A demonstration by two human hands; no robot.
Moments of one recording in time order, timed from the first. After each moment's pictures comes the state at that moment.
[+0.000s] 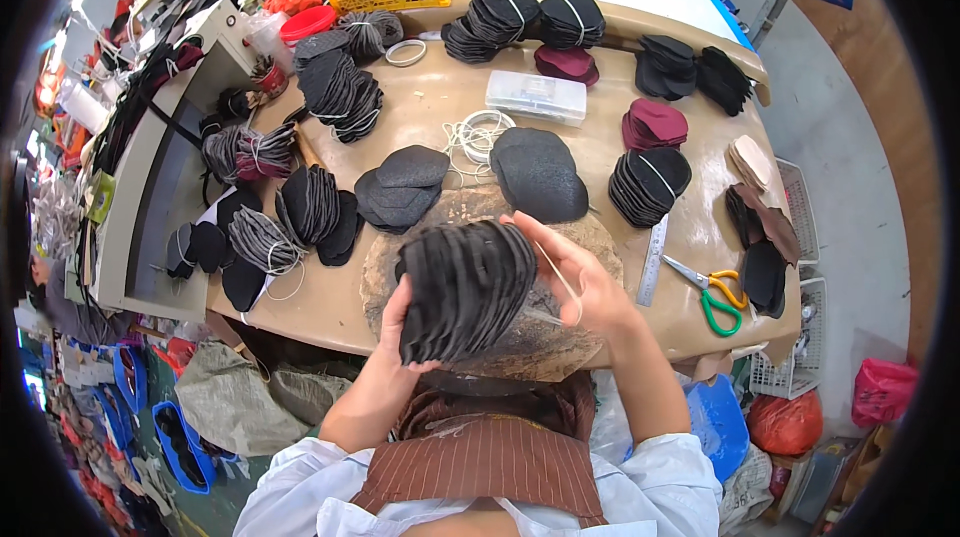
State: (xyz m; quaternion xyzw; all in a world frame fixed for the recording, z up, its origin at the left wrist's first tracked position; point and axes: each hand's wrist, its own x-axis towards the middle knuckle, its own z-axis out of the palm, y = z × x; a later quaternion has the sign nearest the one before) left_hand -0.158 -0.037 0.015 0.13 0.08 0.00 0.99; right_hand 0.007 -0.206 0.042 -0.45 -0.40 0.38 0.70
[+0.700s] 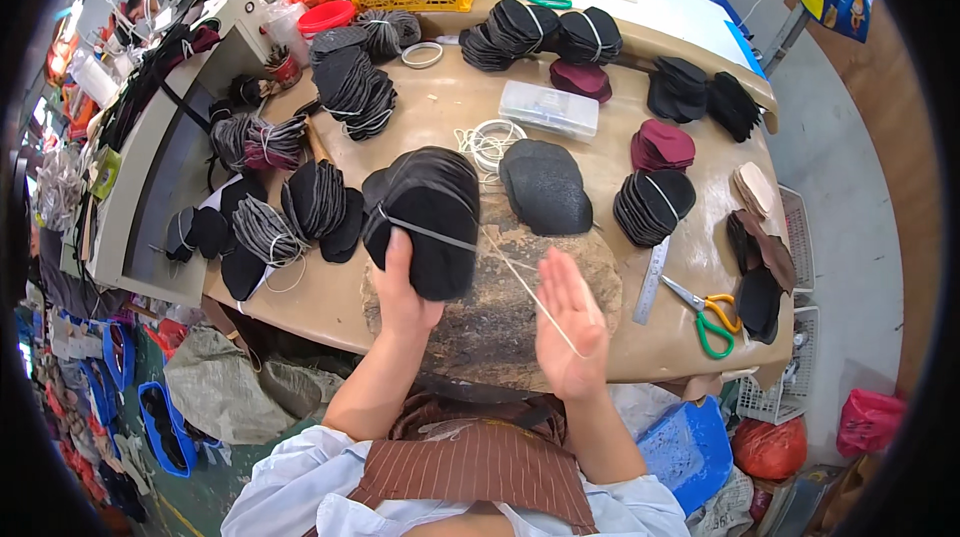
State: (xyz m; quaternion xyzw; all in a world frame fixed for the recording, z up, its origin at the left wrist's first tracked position) left_hand -0.114 -0.030 0.037 0.32 0.11 0.37 0.86; right_hand -0.062 -0.207 0.036 -0.41 -0.18 0.26 0.86
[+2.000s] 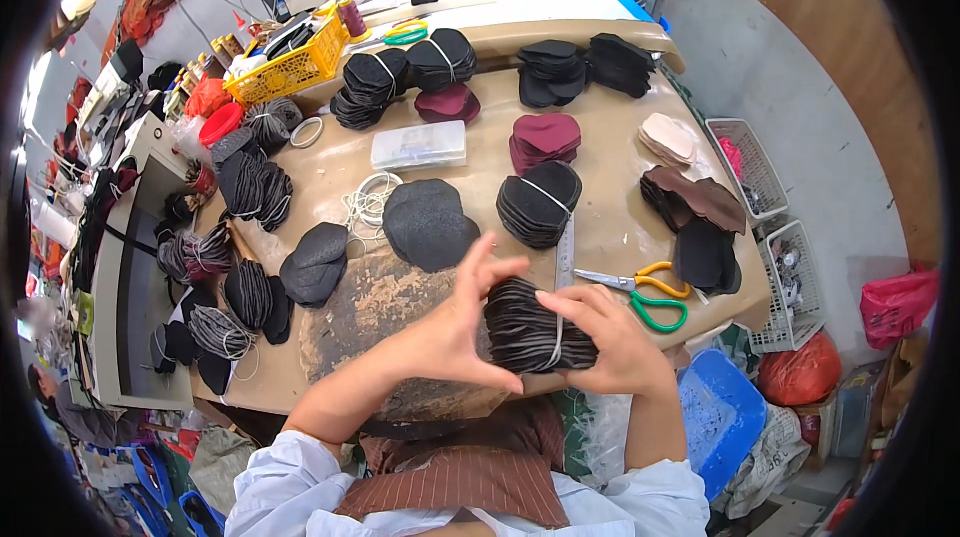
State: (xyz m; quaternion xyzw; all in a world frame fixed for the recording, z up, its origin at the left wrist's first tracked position) left_hand -0.026 -0.116 0.067 0.79 -0.23 0.03 0.57; right_hand 0.023 -0.351 0.085 -0.79 -0.44 0.08 0.41
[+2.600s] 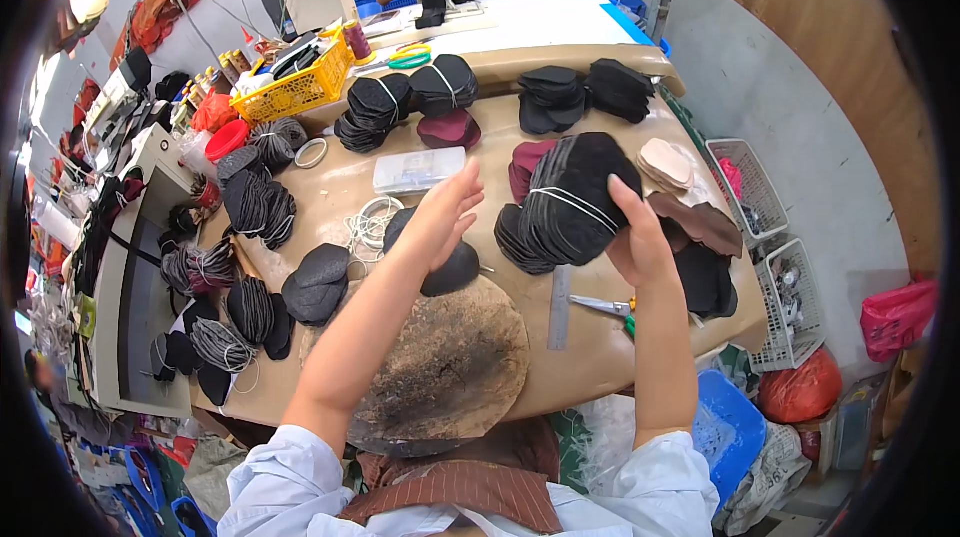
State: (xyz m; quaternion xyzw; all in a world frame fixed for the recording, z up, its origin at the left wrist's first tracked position) left_hand 0.103 -0.085 0.067 0.61 0.12 -0.03 0.79; right_hand 0.140 -0.328 0.087 -0.46 -0.11 0.20 0.86
